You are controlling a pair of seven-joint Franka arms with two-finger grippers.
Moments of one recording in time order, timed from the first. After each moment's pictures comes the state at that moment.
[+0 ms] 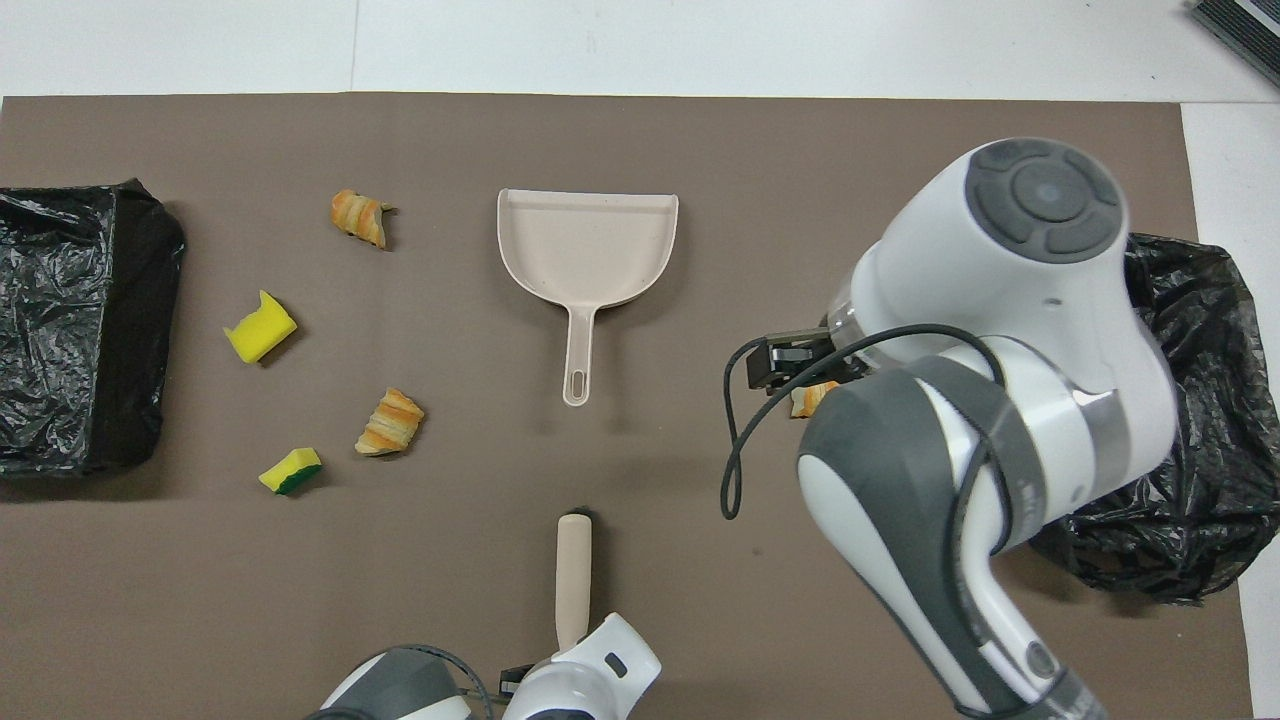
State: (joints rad) left arm -0.90 -0.23 0.05 -2.50 -0.06 2.17 -0.68; right arm 0.39 0.17 0.03 -1.65 0.06 1.74 0.39
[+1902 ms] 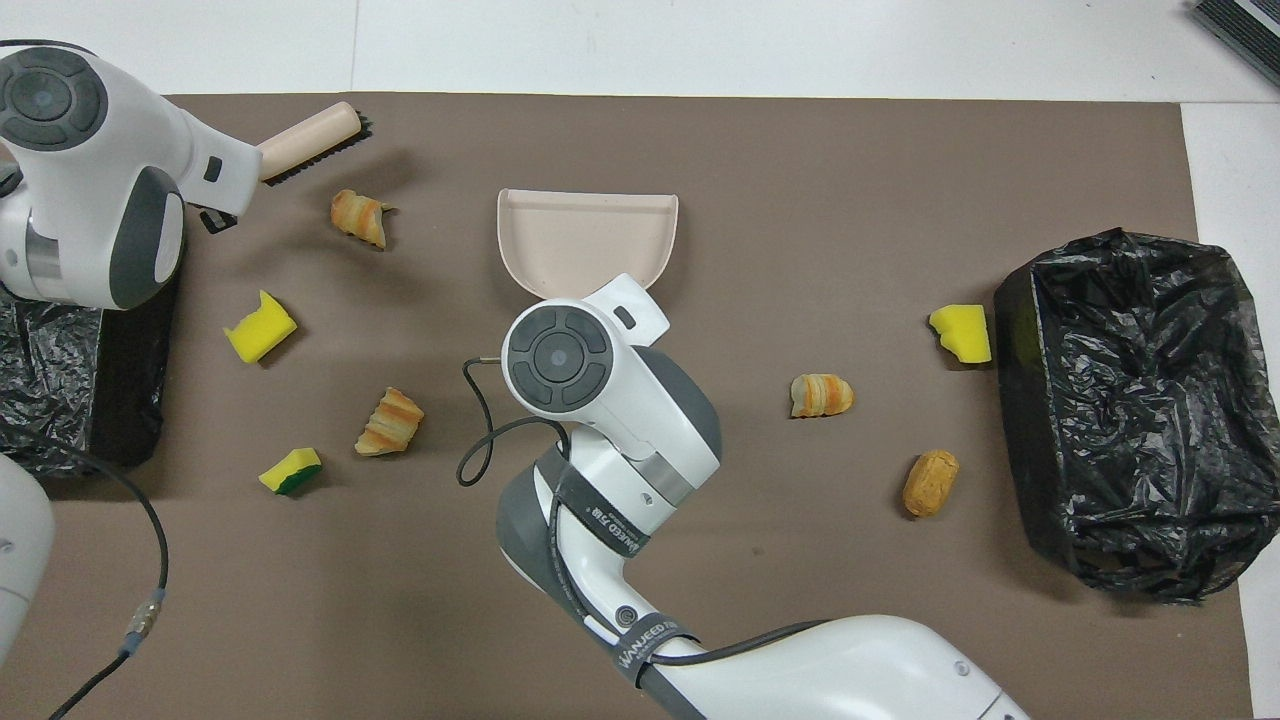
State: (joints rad) left arm -0.11 0.59 0.06 -1.42 0.33 2.24 1.00; right arm 0.67 0.56 0.03 -1.49 -0.16 2.17 0.88
